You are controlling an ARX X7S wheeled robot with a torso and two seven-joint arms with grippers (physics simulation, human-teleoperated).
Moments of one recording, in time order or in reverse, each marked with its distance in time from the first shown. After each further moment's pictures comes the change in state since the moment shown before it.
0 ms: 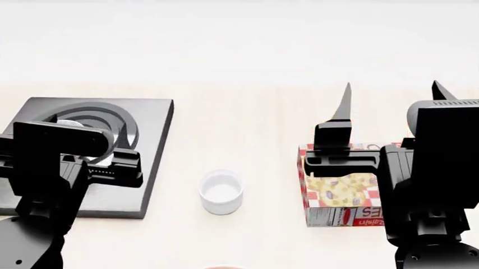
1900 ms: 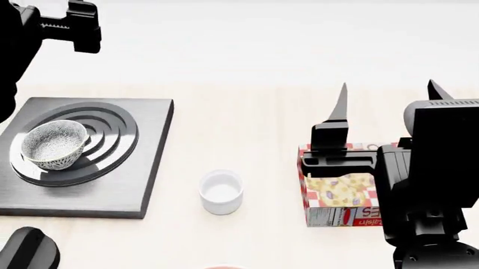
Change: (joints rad) left arm -0.667 -0.003 0.027 -0.525 -0.037 -0.161 0.107; right arm -0.001 0.021 -0.013 0.007 0.042 -0.017 0.022
